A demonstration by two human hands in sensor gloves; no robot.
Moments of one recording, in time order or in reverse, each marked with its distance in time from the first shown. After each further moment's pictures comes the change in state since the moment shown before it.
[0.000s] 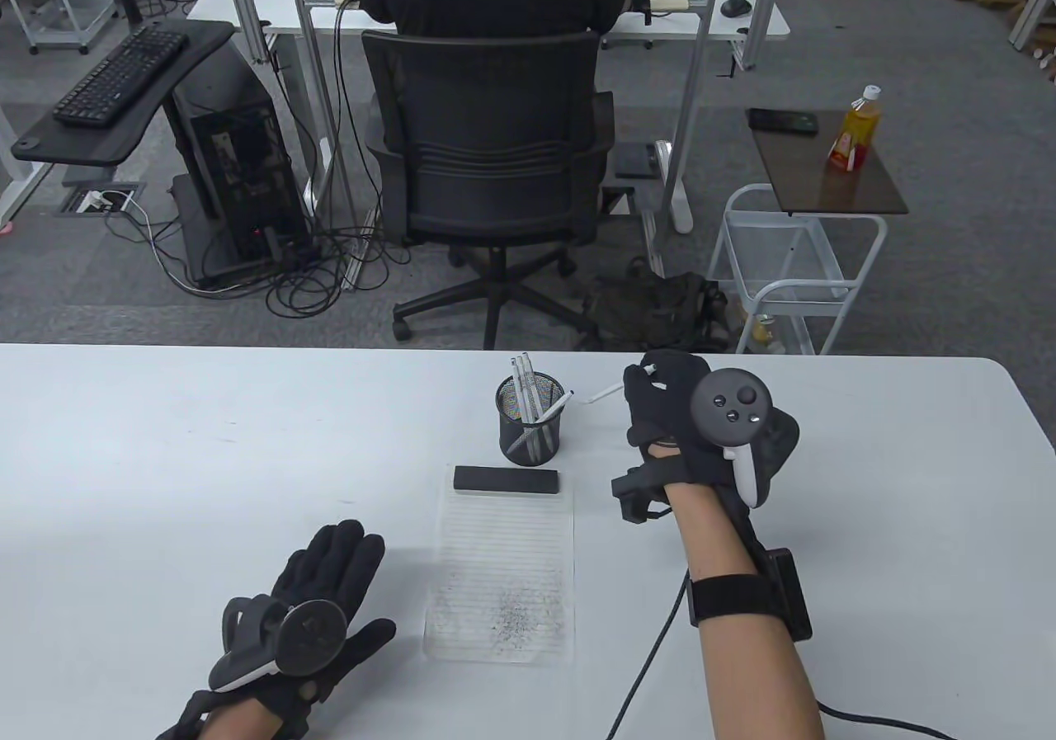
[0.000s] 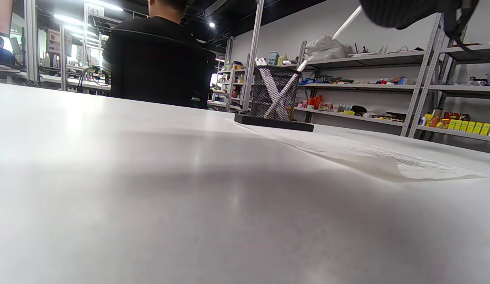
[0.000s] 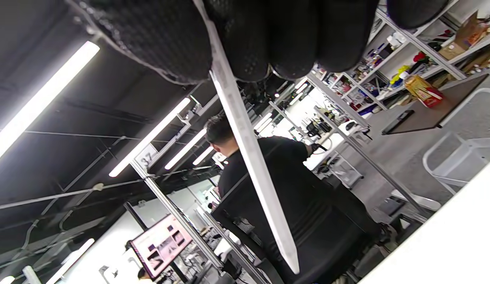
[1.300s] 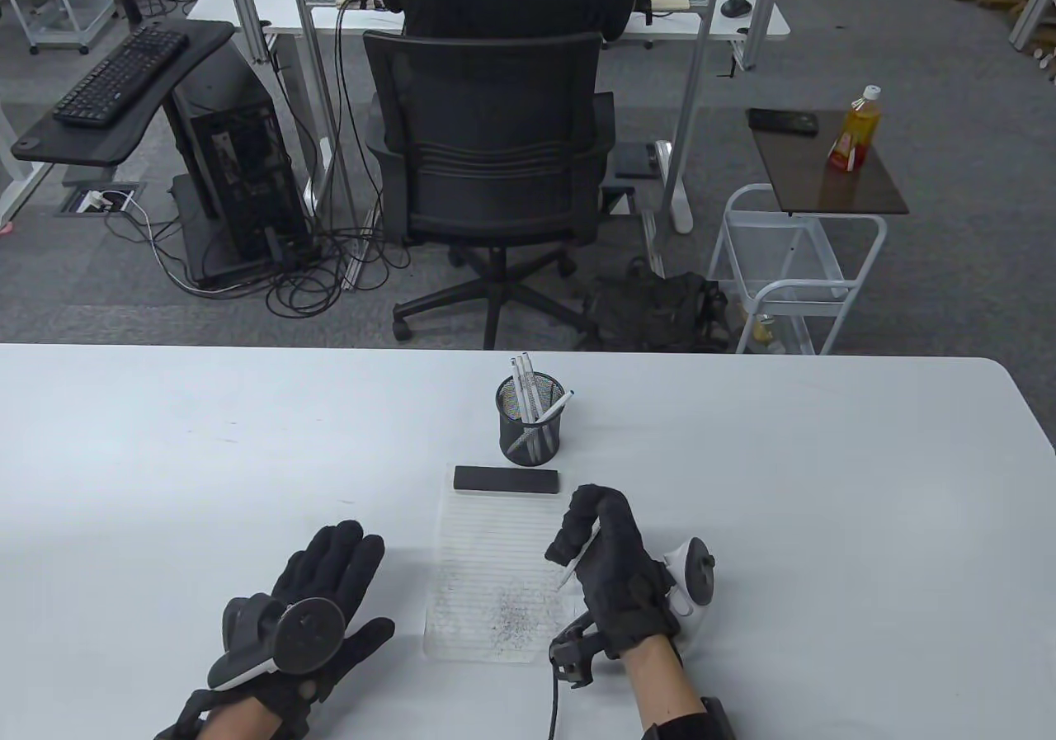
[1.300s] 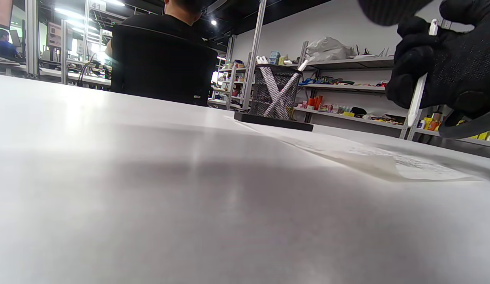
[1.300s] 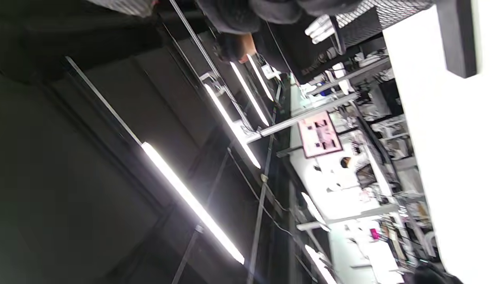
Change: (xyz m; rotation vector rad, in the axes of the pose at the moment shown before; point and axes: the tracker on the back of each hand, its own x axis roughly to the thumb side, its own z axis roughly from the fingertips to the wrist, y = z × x) left_hand -0.002 -0.001 0.000 0.000 -0.001 0.023; right_hand -0.095 0.135 0.138 0.373 0.182 -1.316
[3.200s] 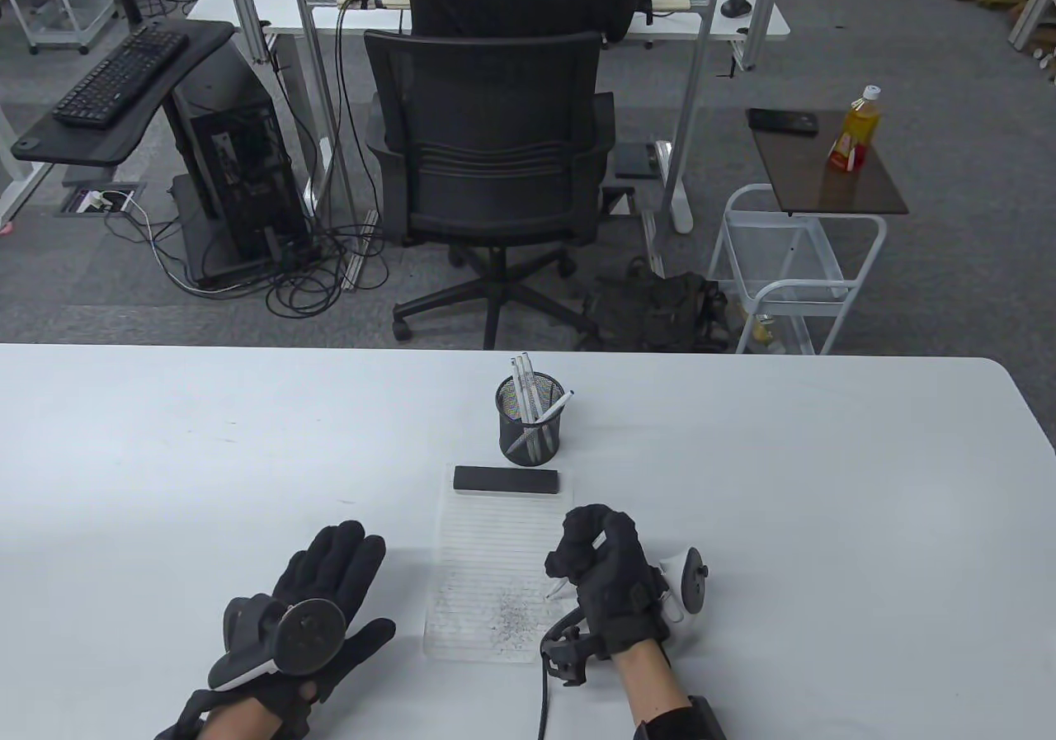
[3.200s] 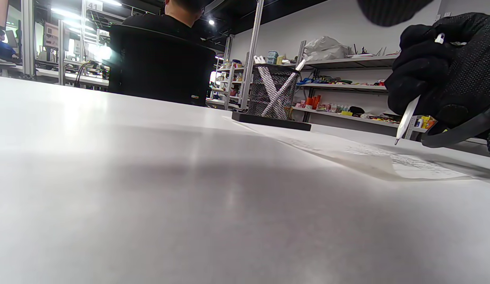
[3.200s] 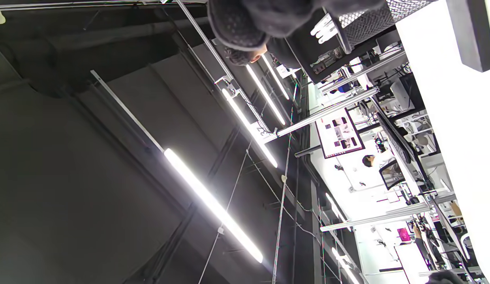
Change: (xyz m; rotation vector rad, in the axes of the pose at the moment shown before) left_hand 0.000 -0.004 -0.001 -0.006 -0.008 -0.008; right_hand -0.013 -0.002 -0.002 0.028 -0.059 -0.004
